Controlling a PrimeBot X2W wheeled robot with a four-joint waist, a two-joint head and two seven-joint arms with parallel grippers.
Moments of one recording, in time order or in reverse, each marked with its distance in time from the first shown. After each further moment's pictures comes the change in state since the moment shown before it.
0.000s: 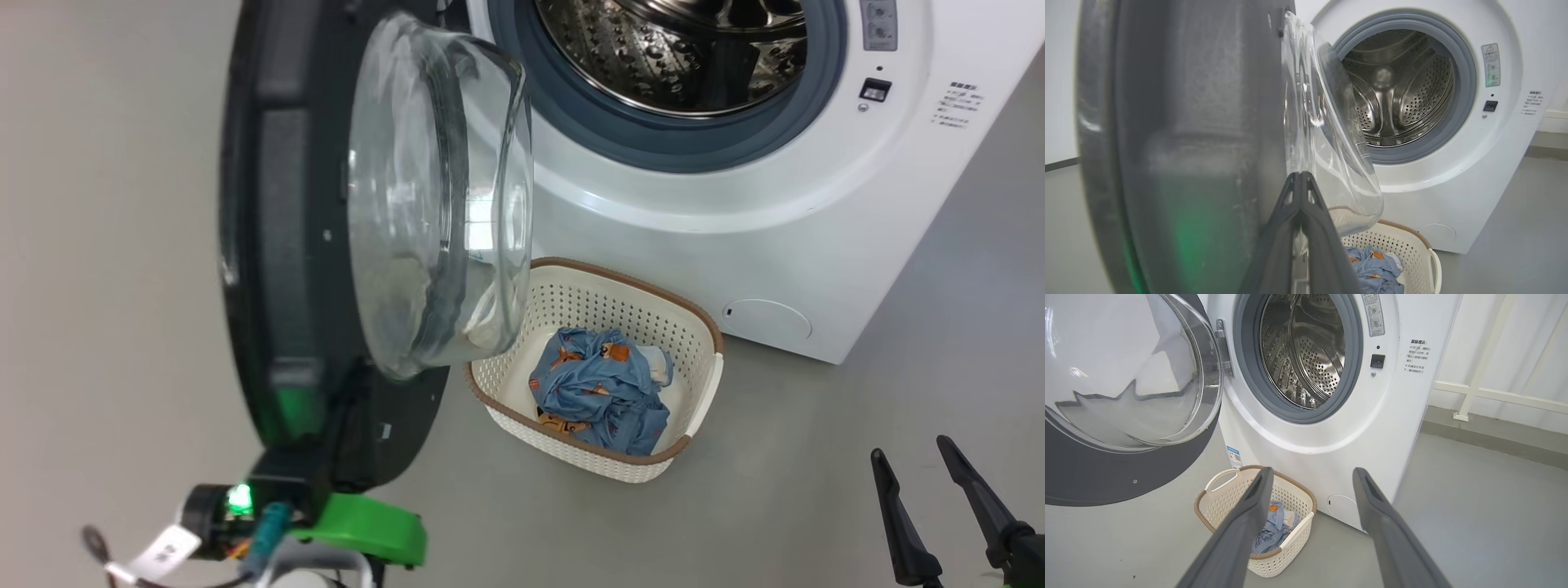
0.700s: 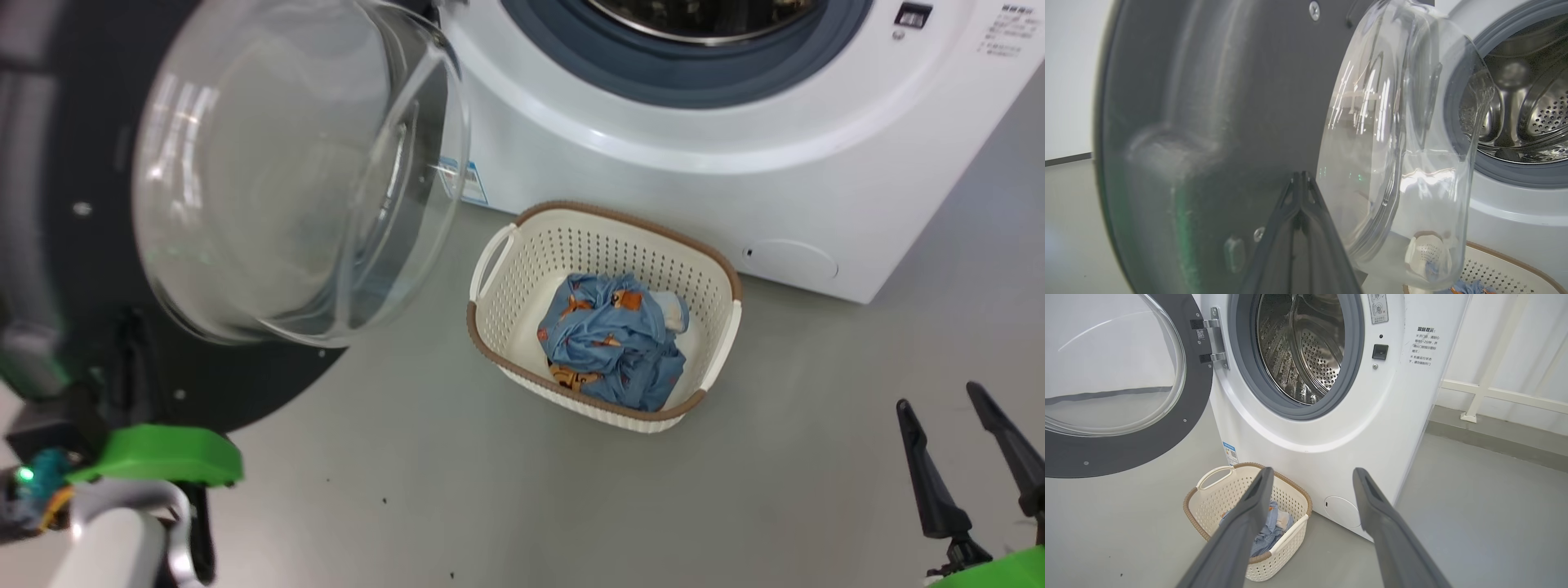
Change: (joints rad) left arm -0.052 0.074 0.333 0.168 -0.089 -0.071 -0.066; right arm -0.052 -0.073 -0.003 -0.043 0.007 0.000 0.000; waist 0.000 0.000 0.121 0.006
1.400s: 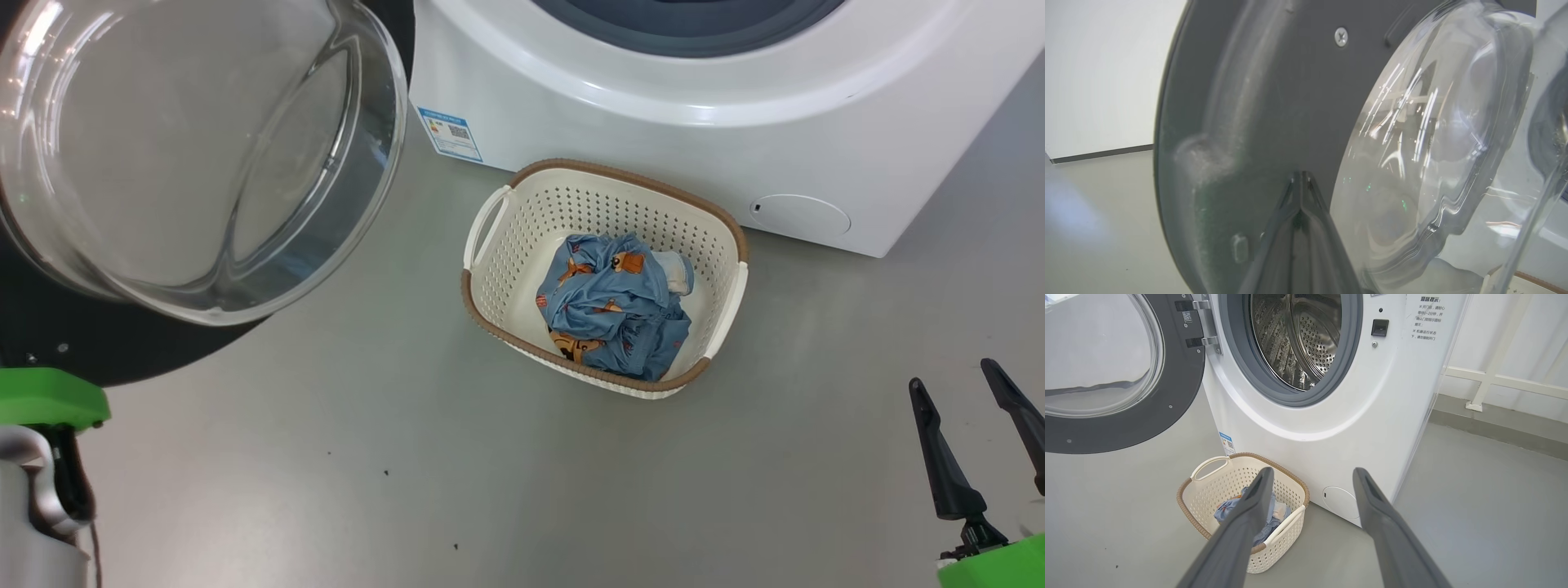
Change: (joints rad) left arm -0.179 -0.018 0.328 0.273 0.095 -0.215 -0.001; right arm -0.033 -0.046 0.000 -0.019 0.010 0.000 0.000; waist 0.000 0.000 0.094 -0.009
